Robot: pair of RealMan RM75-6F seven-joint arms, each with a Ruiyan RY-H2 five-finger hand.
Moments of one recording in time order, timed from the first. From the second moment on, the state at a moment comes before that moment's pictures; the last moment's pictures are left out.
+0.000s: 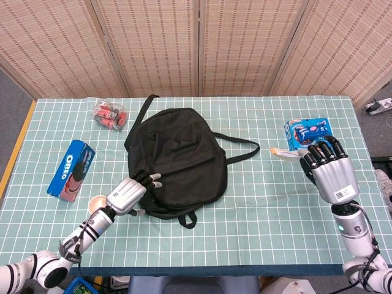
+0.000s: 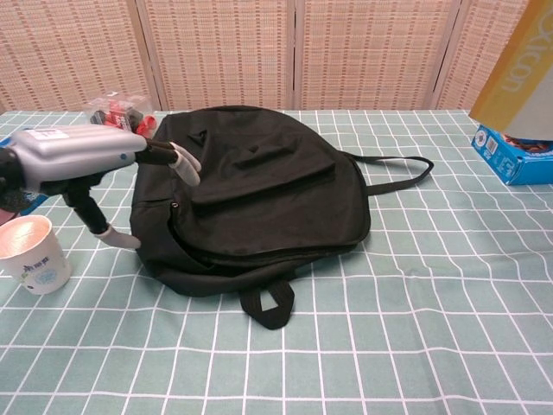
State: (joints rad) left arm -0.67 -1.34 -0.13 -1.69 1.38 0.85 0.34; right arm 0.41 -1.33 0.17 -1.26 -1.71 1.75 -0.25
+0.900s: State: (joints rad) left arm -0.89 -1.60 -0.15 -1.60 0.90 0.86 0.72; right arm 0.38 -1.34 0.19 -1.18 -1.68 1.75 -0.15
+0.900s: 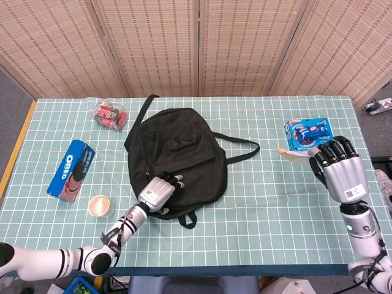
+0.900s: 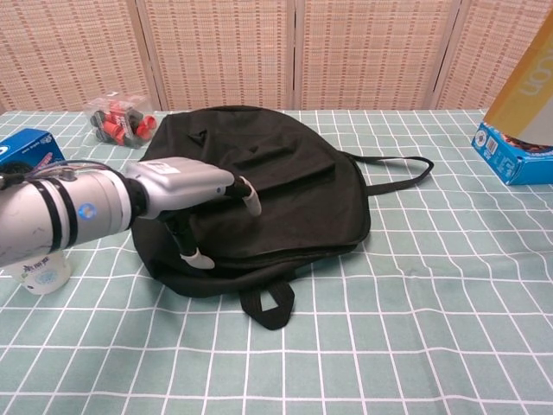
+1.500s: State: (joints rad) left arm -0.93 -1.70 -0.16 -1.49 0.85 0.90 0.64; right arm 0.37 -1.34 0.20 -1.17 -1.68 1.75 -0.12
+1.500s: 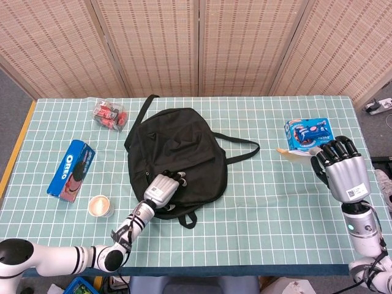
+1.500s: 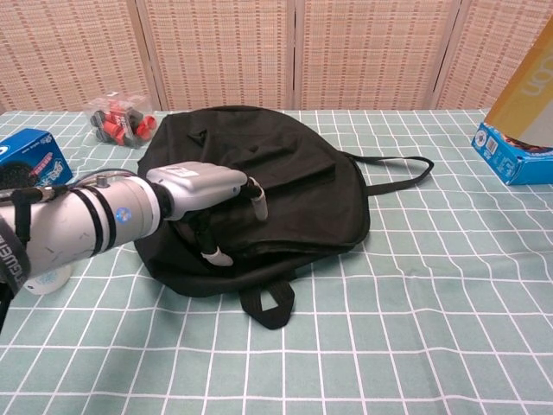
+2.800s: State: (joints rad) left arm -0.91 -1.59 -0.46 -1.61 0.70 0.96 0.25; right arm 0.49 -1.27 0.09 -1.50 -1.97 1.60 -0.07
